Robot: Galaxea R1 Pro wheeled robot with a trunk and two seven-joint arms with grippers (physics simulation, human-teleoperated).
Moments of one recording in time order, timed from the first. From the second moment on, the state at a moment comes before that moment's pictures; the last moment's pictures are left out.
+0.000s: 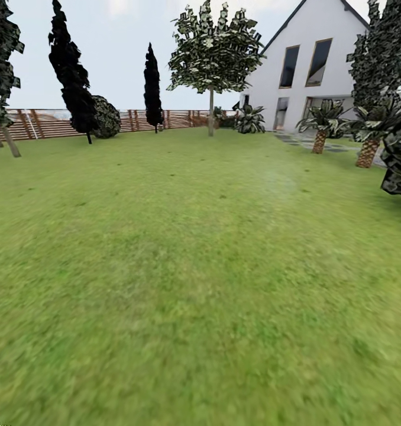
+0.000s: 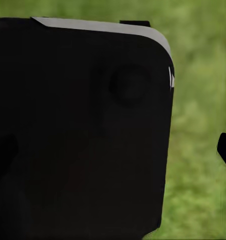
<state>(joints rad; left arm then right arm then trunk) 0.00 -0.01 0.01 -0.08 0.01 -0.01 -0.02 -0.06 0.00 0.01 -0.01 0.01 -0.14 0.01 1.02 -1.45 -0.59</state>
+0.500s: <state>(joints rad) 0.00 -0.01 0.01 -0.08 0.01 -0.01 -0.01 -0.06 0.00 0.01 -0.01 0.01 -0.14 0.01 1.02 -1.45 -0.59</state>
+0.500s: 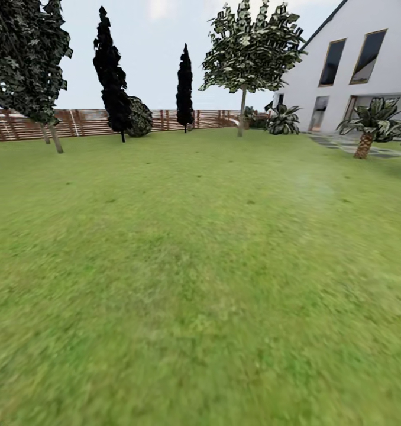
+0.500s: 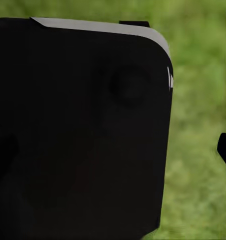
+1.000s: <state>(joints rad) 0.00 -0.01 0.01 -0.08 0.01 -0.01 -0.02 -0.06 0.00 0.01 -0.01 0.01 -0.14 0.01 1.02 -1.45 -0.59</state>
